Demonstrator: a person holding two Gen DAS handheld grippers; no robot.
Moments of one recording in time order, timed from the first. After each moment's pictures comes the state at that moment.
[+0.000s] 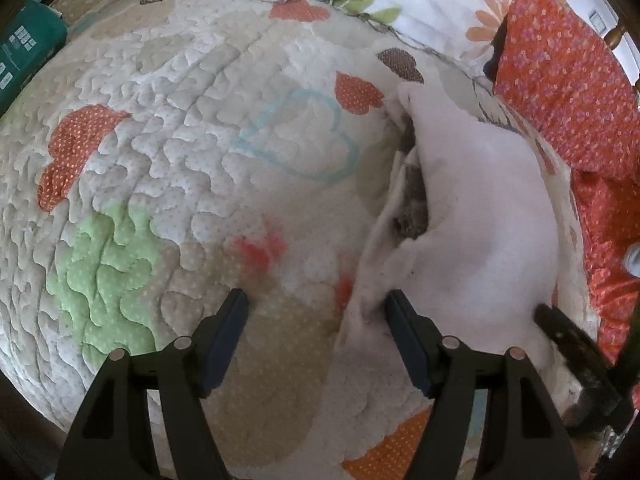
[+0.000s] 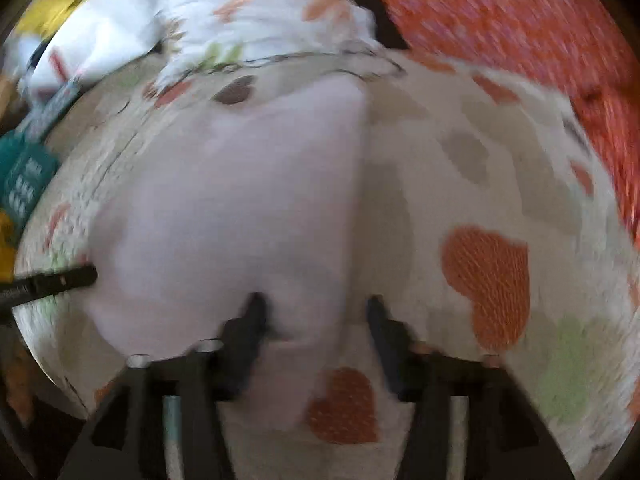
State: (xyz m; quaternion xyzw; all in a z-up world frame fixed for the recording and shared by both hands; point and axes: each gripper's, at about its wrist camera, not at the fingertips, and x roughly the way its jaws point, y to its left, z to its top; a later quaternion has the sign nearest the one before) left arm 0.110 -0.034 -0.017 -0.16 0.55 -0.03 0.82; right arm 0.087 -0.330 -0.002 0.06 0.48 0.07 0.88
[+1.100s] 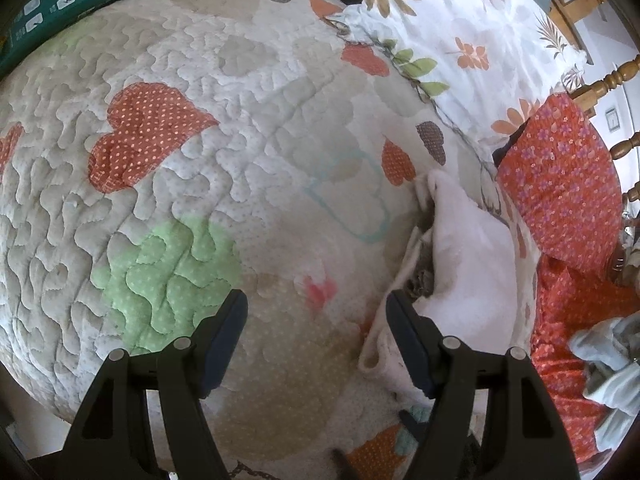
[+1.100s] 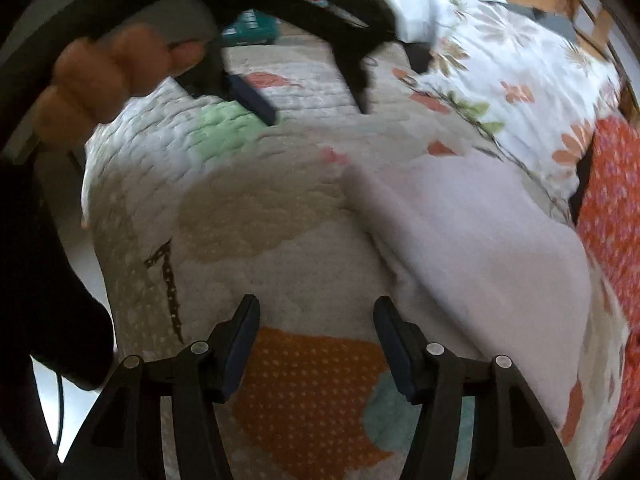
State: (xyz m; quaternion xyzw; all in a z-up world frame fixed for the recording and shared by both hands) left arm 0.101 0.037 -0.005 -0.31 0.51 -0.01 0.80; right arm -0.008 -0.139 -0.038 -0.24 0.37 0.28 0.85
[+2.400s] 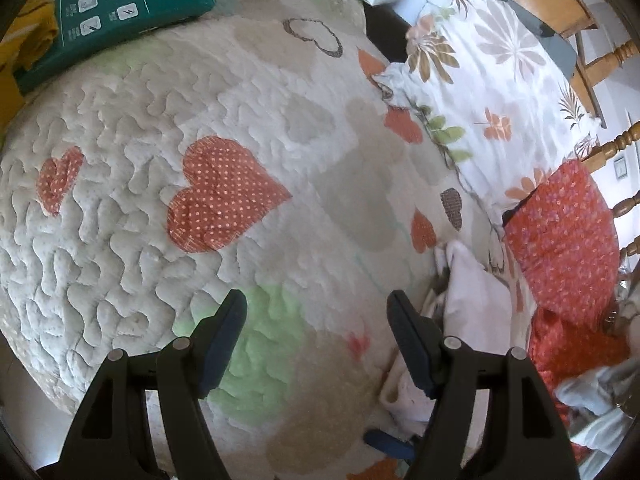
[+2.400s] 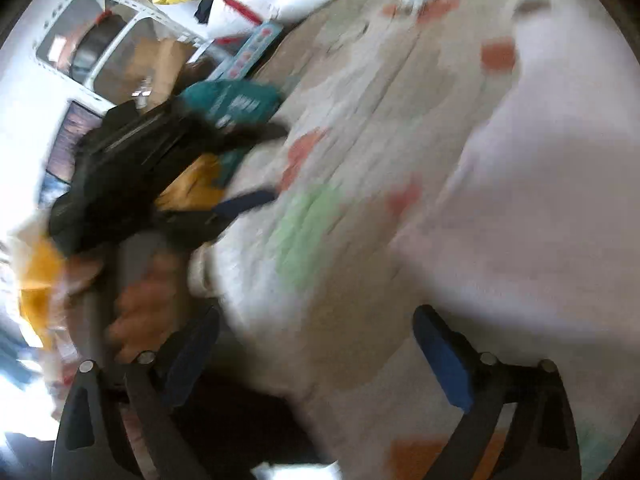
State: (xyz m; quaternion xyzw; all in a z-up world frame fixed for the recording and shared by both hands) left arm 0.097 0.095 0.012 -0.35 0.47 0.03 0.81; right arm 0.064 -0.135 -0.036 0.14 0.50 0.45 0.73
